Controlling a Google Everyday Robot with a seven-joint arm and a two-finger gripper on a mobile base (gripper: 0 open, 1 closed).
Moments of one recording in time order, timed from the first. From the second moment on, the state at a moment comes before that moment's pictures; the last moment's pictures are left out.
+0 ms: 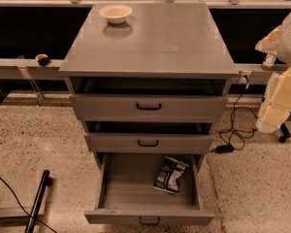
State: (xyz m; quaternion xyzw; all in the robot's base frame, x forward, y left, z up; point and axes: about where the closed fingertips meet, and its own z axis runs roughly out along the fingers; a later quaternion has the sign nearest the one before) arm 0.438 -0.216 0.979 -0.60 0.78 -0.04 0.16
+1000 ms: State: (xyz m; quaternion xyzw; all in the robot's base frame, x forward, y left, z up) arm 0.448 -0.207 0.921 -0.63 0.77 0.02 0.13
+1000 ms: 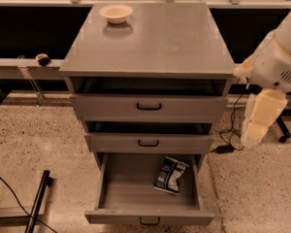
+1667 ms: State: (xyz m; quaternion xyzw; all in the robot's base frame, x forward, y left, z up) arm 0.443 -0.200 0.849 -0.65 0.75 0.07 0.13
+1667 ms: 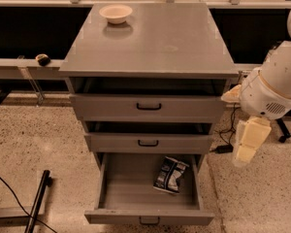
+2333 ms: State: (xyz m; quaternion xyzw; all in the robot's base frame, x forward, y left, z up) arm 0.446 -0.175 0.826 -0.67 0.73 0.04 0.13
